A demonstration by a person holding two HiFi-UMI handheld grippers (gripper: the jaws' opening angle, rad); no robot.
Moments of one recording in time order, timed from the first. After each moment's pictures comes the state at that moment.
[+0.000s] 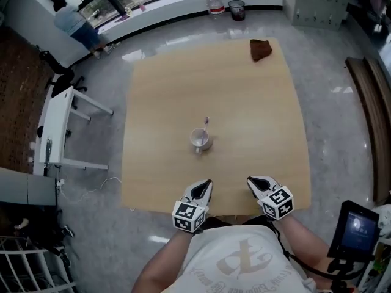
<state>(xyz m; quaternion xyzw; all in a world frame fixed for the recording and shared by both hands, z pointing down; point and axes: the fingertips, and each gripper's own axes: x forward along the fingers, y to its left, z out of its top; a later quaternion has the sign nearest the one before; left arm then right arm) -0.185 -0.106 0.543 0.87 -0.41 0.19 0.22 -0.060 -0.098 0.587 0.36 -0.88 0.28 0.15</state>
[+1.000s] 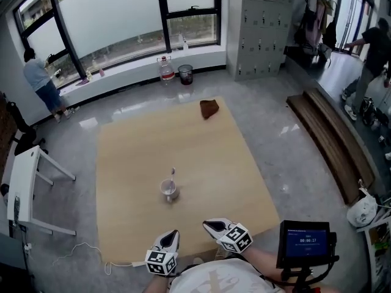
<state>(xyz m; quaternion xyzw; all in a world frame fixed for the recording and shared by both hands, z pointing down) -0.227 -0.103 0.546 0.89 -0.38 0.15 0.22 -0.126 -0.107 0.556 0.37 -0.89 0.23 0.13</state>
